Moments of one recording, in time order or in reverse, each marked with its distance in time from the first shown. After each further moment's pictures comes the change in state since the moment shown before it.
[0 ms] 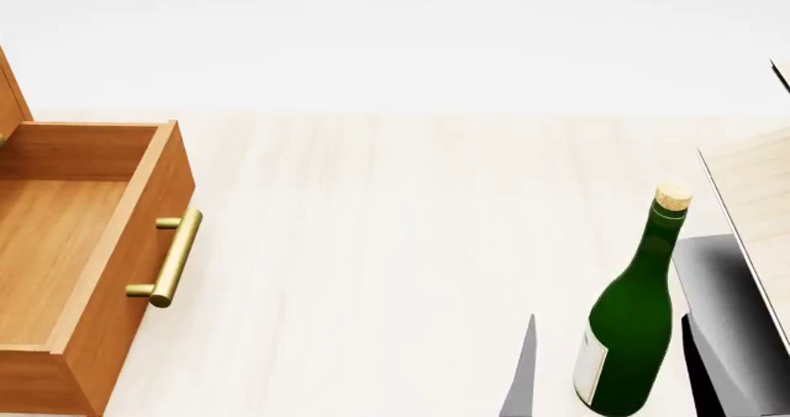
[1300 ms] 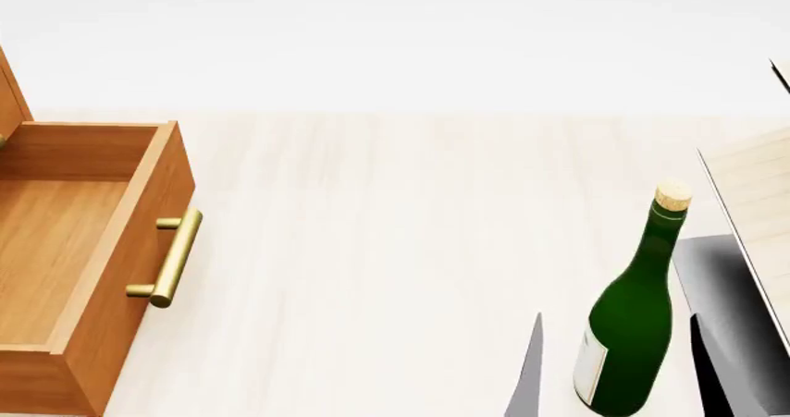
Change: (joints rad) left arm -0.085 -0.036 0.038 -0.001 -0.178 -0.046 -0.020; right arm -0.008 -0.012 0.019 -0.014 -0.005 0.005 -0.008
